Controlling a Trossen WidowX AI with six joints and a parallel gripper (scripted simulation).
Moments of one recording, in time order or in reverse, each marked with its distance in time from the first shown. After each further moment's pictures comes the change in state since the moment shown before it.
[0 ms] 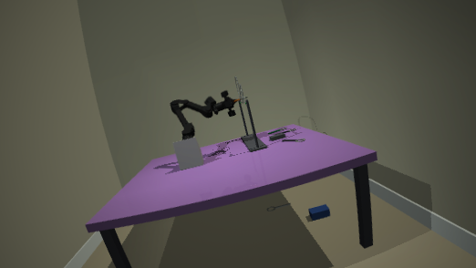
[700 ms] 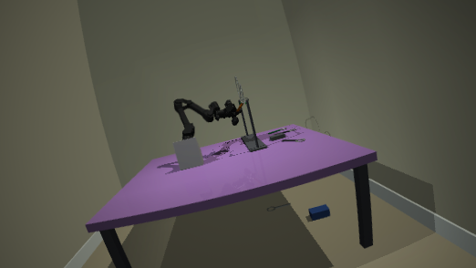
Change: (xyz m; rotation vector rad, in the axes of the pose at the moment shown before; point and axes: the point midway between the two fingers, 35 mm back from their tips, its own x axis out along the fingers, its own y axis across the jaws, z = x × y) arm -0.009 -0.078 0.016 -0.453 -0.003 -0.224
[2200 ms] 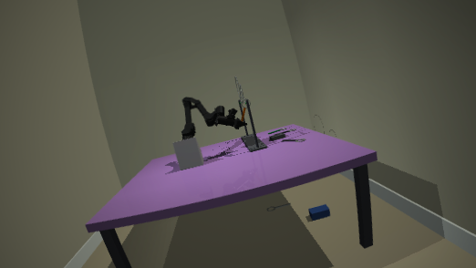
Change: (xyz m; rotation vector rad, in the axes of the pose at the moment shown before) arm -0.048 -0.134 0.067 -0.833 0.091 -0.396
